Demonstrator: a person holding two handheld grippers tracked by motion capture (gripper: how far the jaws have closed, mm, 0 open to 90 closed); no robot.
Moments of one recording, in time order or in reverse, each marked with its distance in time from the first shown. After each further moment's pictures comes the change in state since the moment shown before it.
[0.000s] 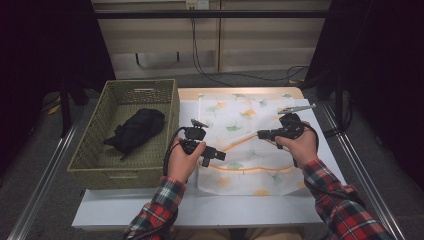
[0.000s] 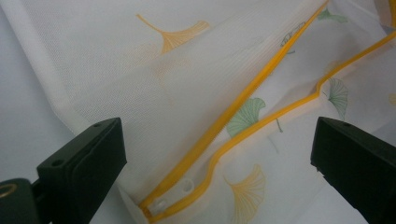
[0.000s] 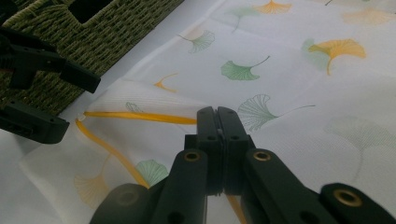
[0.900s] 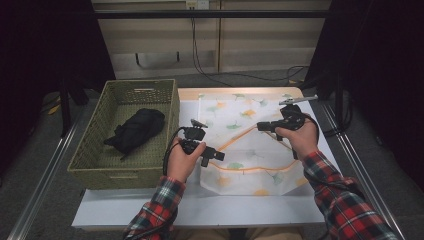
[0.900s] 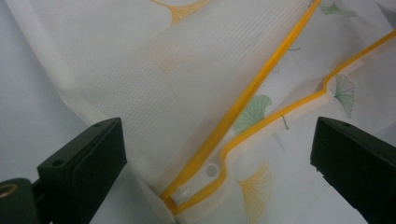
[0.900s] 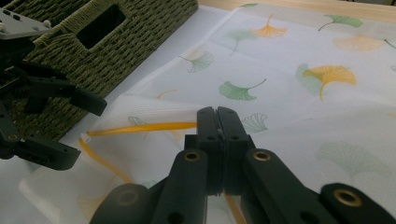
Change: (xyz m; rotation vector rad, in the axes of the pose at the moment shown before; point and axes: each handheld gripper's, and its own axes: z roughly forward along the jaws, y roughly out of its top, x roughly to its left) left arm 0.003 0.000 0.001 0.004 0.006 0.008; right arm -0.003 0.022 -0.004 -0.032 0.012 0.004
